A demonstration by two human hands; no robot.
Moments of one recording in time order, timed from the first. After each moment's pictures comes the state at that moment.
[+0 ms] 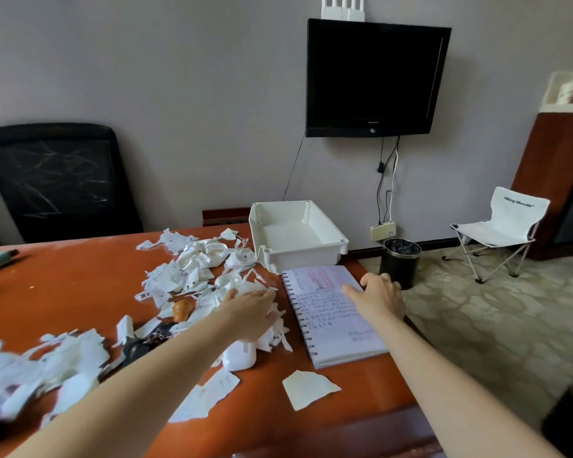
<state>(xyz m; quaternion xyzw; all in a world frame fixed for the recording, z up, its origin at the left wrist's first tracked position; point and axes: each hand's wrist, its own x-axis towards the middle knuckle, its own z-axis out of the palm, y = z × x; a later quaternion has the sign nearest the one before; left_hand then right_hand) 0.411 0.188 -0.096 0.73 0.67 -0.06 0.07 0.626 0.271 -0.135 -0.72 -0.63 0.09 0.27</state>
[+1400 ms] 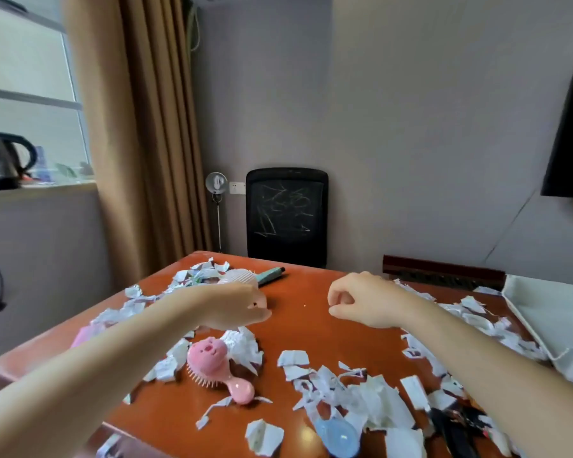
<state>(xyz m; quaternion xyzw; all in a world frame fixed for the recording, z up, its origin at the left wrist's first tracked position) 0.041 -0.033 0.030 0.55 0.83 -0.03 0.08 0.215 0.118 0.023 -0.22 -0.97 0.08 0.08</state>
